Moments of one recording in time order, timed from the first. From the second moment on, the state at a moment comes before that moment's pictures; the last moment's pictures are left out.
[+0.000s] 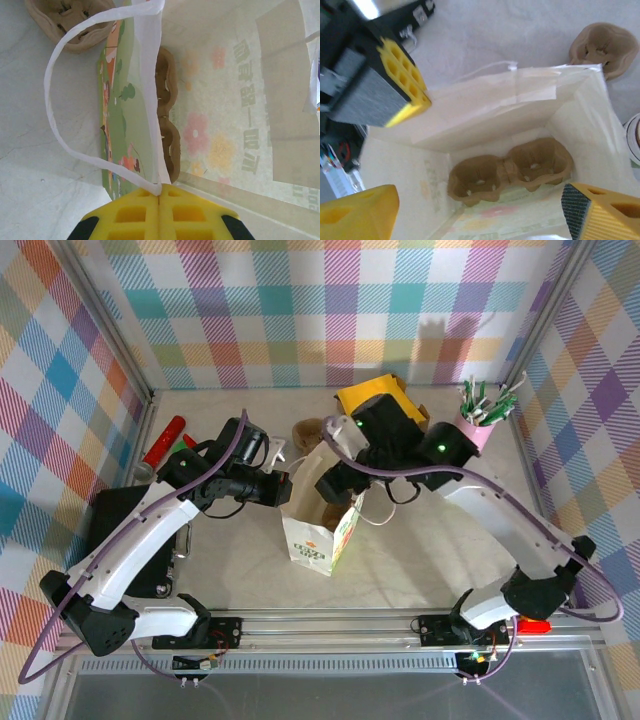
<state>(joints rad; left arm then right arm) -0.64 1.26 1.41 -1.08 0.24 -0.36 0.86 1.43 1.79 -1.15 -0.11 0.09</state>
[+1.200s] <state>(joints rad) -0.92 1.64 1.73 -1.12 0.01 -0.50 0.71 1.13 1.19 -0.81 -0.06 0.78</state>
